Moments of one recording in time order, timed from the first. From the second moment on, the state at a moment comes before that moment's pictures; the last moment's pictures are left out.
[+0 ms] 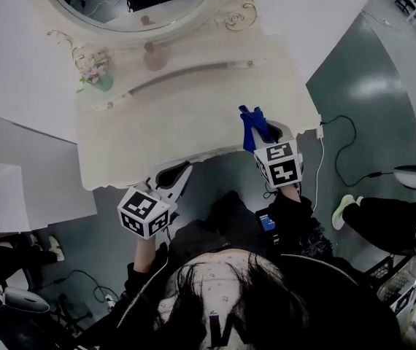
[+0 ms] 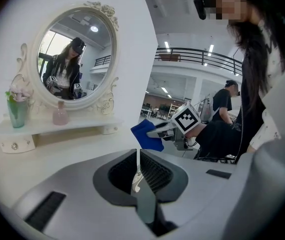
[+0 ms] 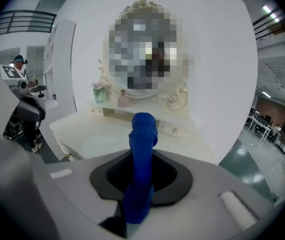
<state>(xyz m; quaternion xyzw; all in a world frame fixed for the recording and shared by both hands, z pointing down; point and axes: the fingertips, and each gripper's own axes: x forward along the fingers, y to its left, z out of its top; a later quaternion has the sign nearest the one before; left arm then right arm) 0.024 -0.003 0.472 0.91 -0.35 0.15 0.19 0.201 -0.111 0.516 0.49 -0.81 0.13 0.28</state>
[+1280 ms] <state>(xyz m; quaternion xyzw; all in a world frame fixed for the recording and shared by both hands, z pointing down) -0.108 0.187 0.482 0.91 -0.35 0.10 0.20 -0.003 0.131 0.496 0.41 -0.86 0.14 0.26</state>
